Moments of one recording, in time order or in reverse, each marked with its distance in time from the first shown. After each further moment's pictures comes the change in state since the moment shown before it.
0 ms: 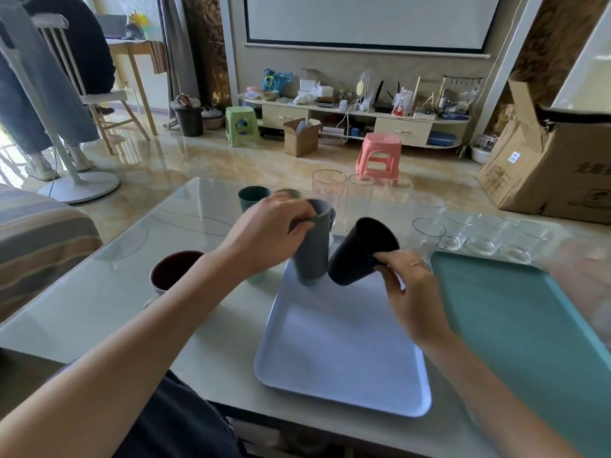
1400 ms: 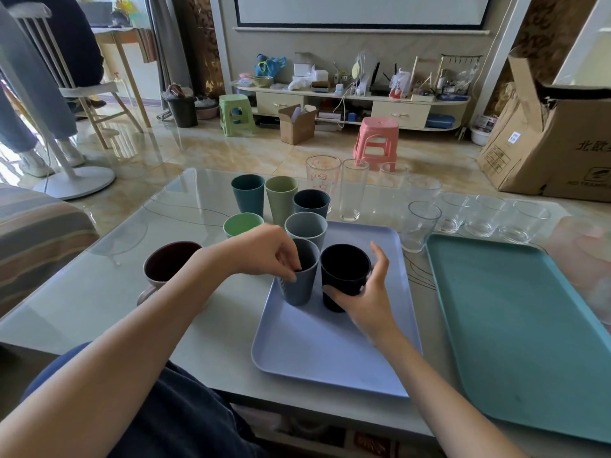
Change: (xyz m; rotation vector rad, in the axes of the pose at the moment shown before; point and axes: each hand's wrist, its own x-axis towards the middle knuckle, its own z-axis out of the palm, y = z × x) left_hand -0.013 -0.027 0.030 -0.083 -0.671 -0.150; right_hand -0.041 -0.013 0.051 0.563 -0.182 0.626
